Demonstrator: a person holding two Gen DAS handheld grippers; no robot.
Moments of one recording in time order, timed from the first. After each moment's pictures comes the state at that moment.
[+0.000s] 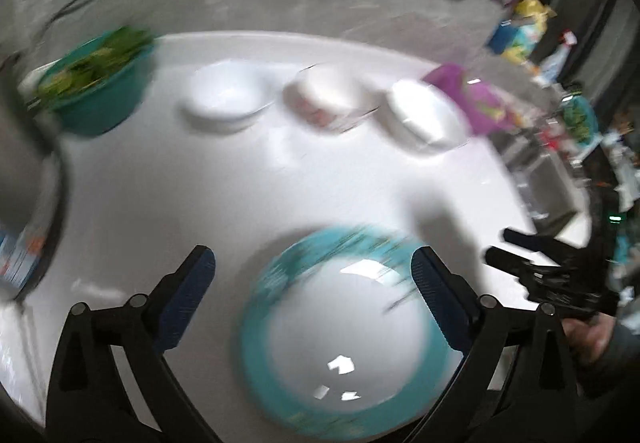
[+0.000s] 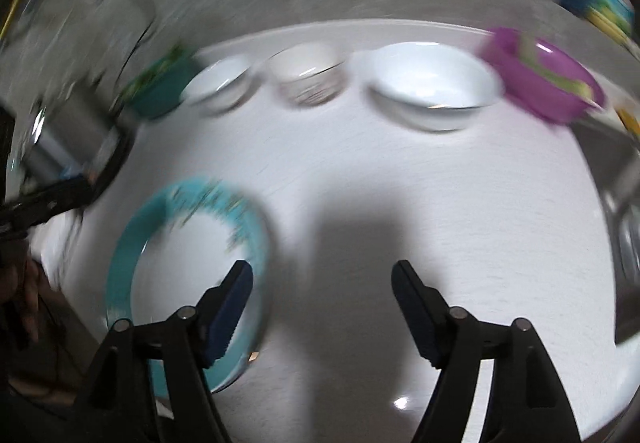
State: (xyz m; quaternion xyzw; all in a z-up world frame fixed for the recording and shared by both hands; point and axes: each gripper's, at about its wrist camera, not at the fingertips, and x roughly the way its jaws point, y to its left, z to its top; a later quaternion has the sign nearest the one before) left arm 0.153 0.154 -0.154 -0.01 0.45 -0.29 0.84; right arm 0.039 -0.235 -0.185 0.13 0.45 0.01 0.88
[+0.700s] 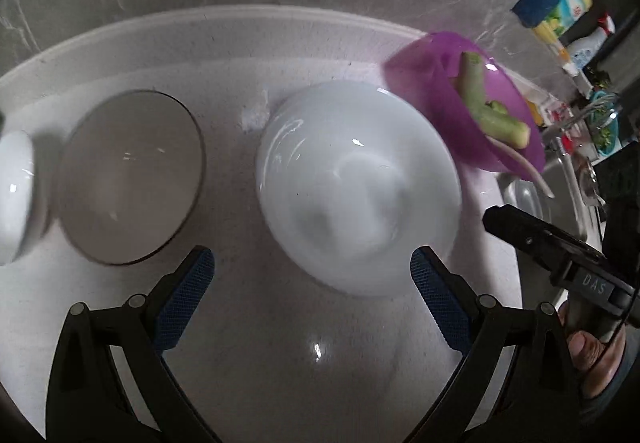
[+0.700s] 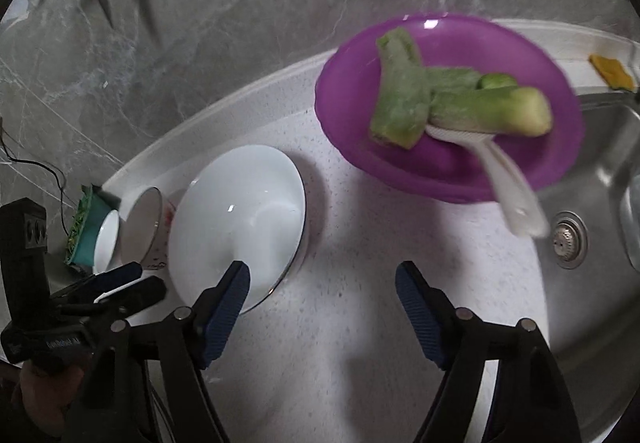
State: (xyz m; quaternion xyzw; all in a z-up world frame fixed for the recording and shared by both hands) left arm 0.306 -0.104 -0.215 0.01 0.55 -0.27 0.79; right arm 0.175 -0.423 -0.195 0.24 0.47 -0.02 0.85
